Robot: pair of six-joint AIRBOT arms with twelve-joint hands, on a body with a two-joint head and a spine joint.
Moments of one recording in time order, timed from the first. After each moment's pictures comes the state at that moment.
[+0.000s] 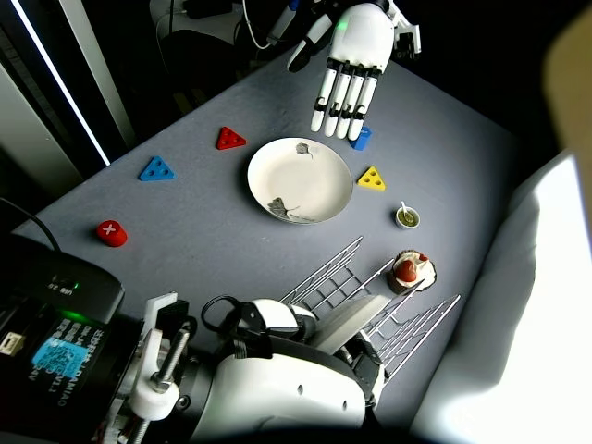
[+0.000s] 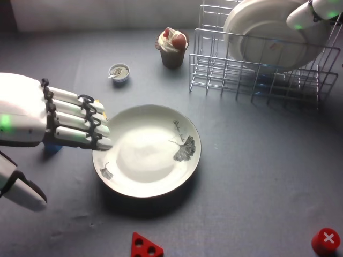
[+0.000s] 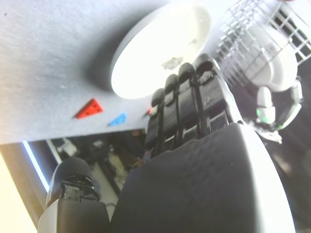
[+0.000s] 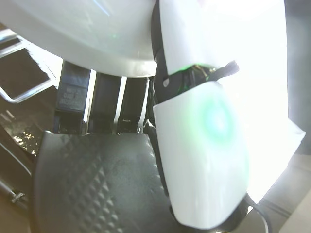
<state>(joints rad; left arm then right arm) 0.53 -0.91 1.44 1.43 -0.98 0.00 -0.14 -1.17 1.59 0.05 -0.06 -0.06</state>
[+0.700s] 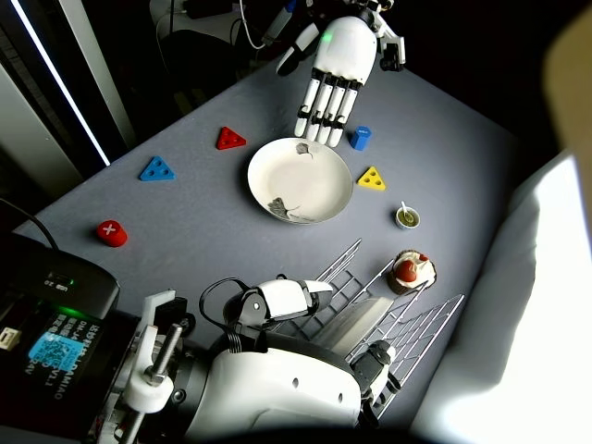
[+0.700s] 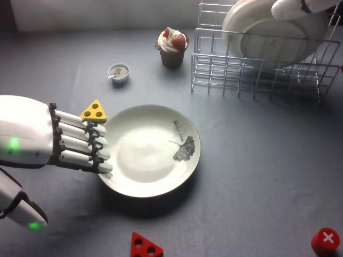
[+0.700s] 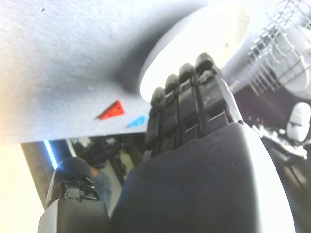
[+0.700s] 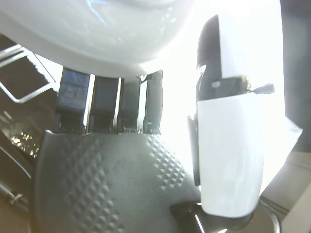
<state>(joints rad) 0.59 -0.93 1.42 1.46 -0.94 0.00 -0.13 -1.16 1.56 0.05 -0.05 -0.06</state>
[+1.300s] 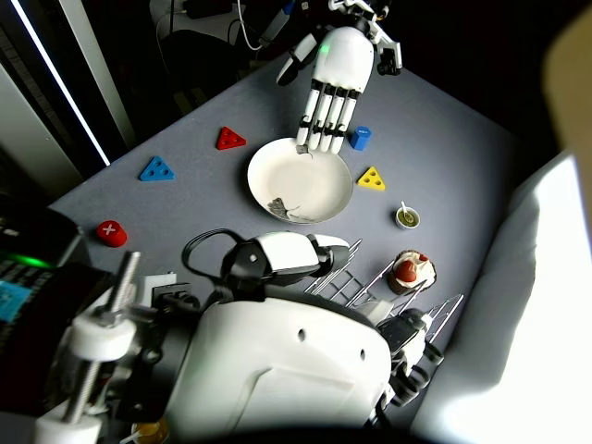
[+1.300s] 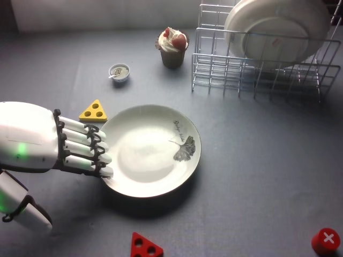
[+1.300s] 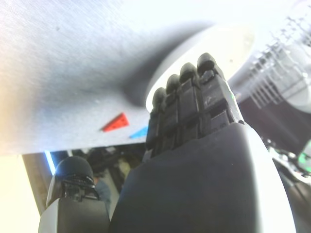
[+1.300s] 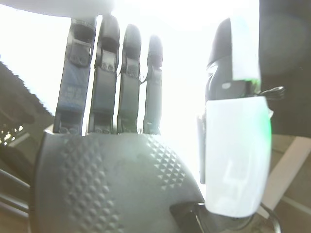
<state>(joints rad) 0.61 -0.95 1.41 1.46 -0.87 0.00 -0.07 -1.08 1.46 -0.07 0.02 -0.06</state>
